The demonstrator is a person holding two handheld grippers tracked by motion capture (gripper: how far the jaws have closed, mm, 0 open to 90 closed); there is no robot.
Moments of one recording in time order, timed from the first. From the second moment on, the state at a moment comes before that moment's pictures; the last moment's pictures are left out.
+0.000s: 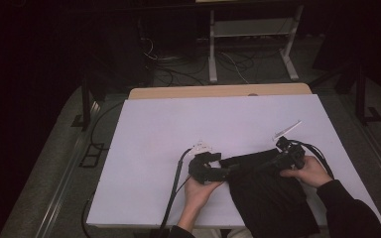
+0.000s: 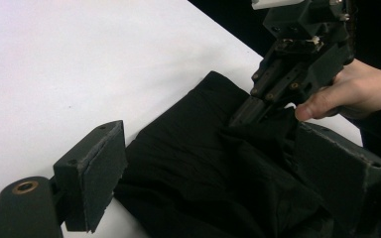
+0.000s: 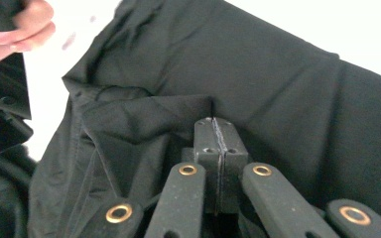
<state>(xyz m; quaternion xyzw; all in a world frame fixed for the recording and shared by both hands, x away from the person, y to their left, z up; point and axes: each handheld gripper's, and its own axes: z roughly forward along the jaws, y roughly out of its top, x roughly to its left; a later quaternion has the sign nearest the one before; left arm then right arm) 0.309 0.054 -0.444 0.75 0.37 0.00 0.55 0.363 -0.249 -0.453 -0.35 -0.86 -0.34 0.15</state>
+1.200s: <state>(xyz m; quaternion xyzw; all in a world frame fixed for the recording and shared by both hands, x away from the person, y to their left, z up) 0.312 0.060 -0.446 0.73 0.38 0.00 0.56 0.307 -0.223 -0.427 -0.24 -0.87 -0.38 0.18</state>
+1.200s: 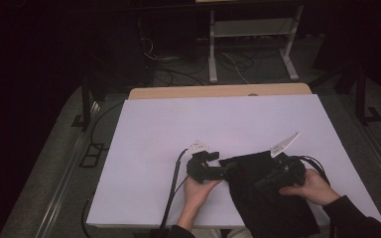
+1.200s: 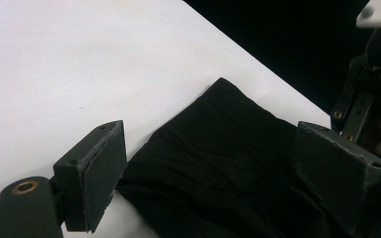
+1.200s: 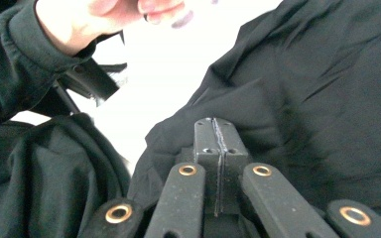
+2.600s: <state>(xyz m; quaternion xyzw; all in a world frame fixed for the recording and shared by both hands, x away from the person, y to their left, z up) 0.318 0.058 -0.447 0.75 0.38 0.01 0.54 0.283 -0.212 -0.444 -0.21 -0.90 -0.32 0.21</state>
